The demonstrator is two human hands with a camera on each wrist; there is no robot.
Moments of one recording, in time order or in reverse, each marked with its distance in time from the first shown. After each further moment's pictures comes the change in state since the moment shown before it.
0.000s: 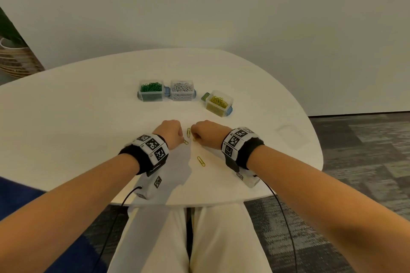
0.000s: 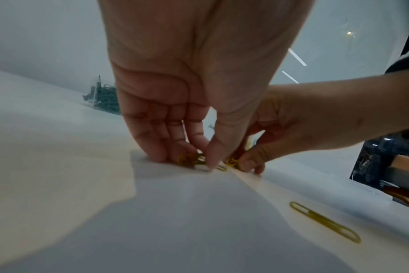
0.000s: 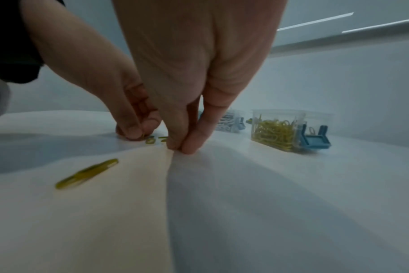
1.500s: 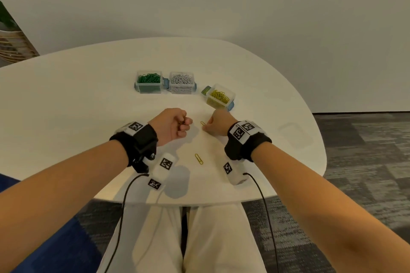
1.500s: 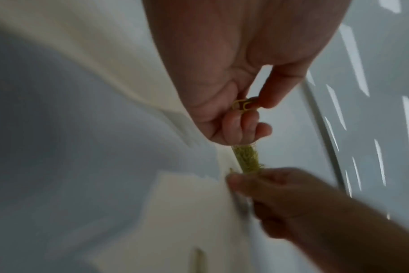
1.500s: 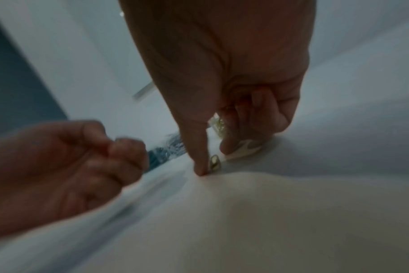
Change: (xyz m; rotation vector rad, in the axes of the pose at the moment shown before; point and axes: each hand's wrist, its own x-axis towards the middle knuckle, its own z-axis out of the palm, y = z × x) left_hand 0.008 0.006 -0.005 -1.541 -0.375 -0.130; right_hand 0.012 0.036 0.002 0.387 0.038 0.421
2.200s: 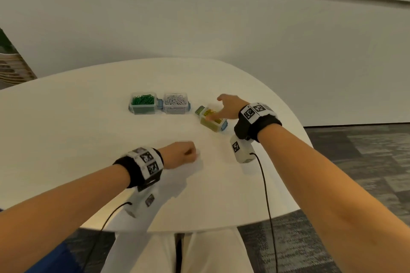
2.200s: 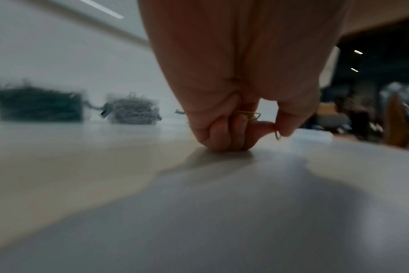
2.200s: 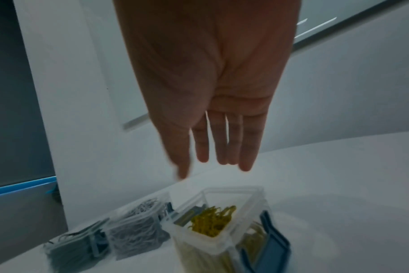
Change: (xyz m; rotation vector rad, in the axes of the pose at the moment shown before) left_hand 0.011 -0.012 0.017 1.459 -0.100 0.224; right_hand 0.022 0.014 -0.101 -0.141 0.073 -0.029
